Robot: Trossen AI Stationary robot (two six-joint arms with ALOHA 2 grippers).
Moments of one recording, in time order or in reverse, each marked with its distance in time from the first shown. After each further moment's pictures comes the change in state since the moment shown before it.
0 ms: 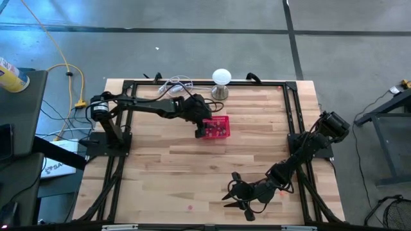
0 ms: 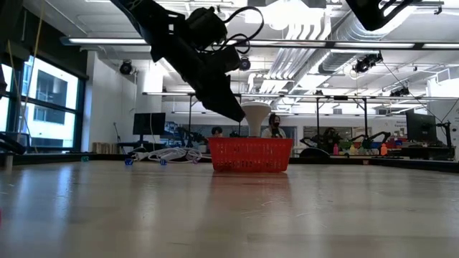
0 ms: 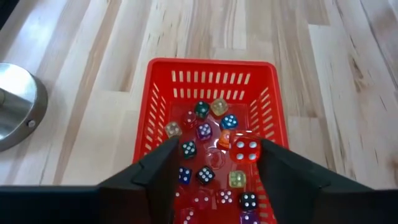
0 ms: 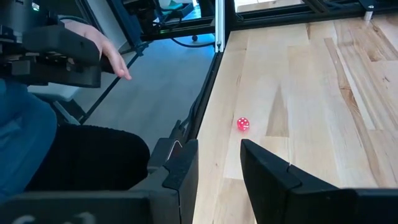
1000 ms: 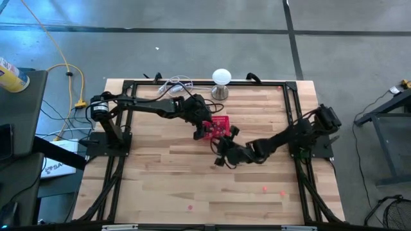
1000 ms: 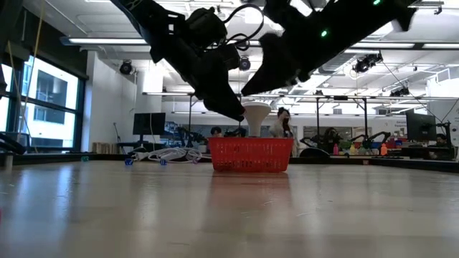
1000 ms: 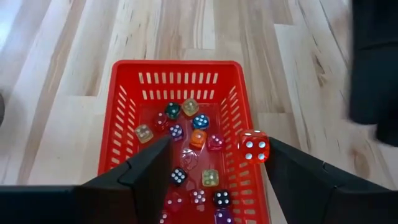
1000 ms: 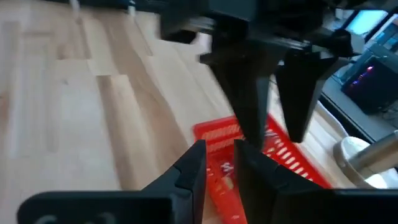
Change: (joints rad) left arm 0.000 0.000 0.000 -0.011 0.107 0.014; right arm -0.426 0.030 -0.001 -0.183 0.462 -0.245
